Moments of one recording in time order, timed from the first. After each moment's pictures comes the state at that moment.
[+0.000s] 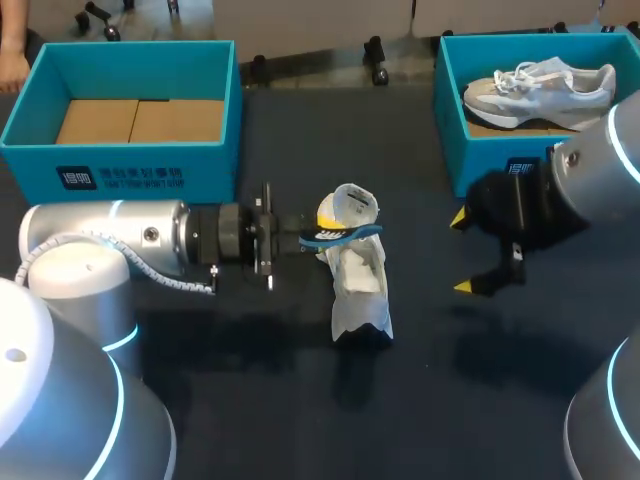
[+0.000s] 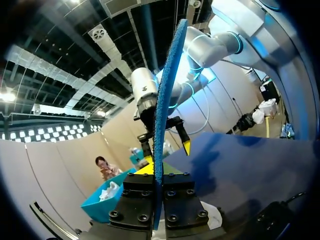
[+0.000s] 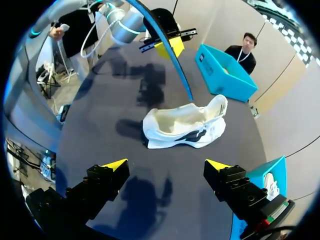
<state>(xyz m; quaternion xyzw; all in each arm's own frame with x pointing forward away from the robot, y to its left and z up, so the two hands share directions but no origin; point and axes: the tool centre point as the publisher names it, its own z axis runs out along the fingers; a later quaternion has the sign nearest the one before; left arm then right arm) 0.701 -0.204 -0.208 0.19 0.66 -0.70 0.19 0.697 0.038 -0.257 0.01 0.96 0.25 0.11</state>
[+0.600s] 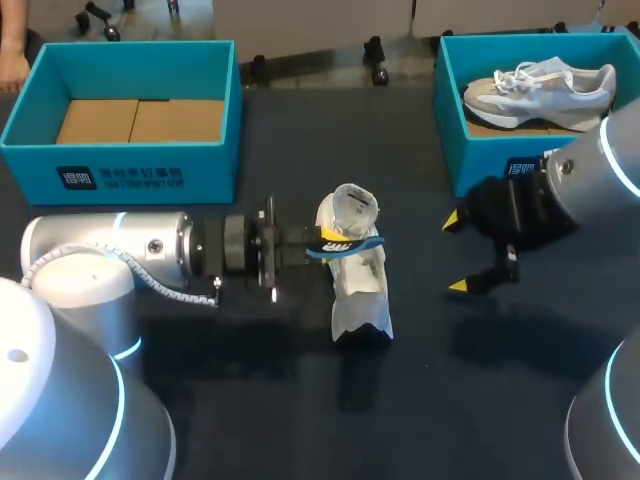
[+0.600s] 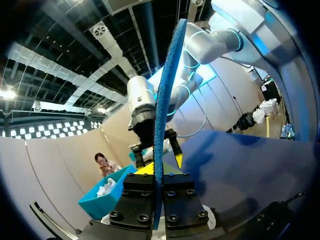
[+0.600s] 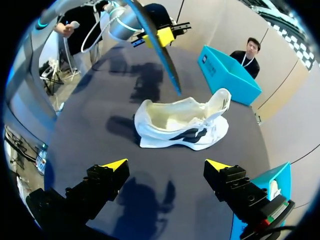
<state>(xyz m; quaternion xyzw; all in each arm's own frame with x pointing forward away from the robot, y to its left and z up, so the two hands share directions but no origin) 0.691 -0.208 -0.221 0.19 0.67 -0.69 0.19 0.726 0.039 -0.288 -0.02 0.96 0.27 0.11</state>
